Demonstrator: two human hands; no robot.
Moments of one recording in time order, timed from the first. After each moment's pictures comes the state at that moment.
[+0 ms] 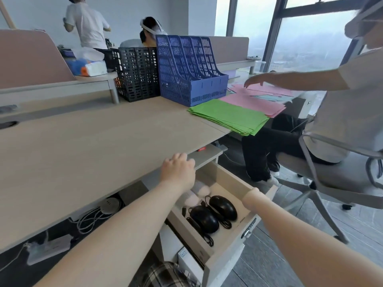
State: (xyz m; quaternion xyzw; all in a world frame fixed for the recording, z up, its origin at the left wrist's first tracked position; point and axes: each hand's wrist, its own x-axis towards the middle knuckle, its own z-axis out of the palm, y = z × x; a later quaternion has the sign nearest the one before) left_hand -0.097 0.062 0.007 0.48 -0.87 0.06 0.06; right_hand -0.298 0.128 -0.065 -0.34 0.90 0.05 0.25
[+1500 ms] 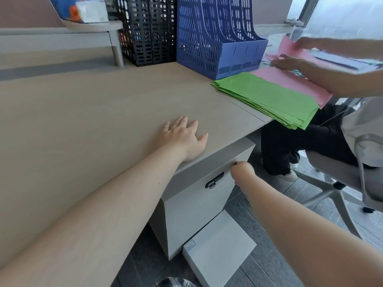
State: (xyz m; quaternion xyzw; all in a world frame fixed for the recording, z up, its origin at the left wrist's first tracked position) left_hand -0.084 -0.083 -0.014 0.56 -0.83 -0.09 0.05; right_hand -0.257 -0.032 -0.100 -0.32 0.84 -0.26 0.34
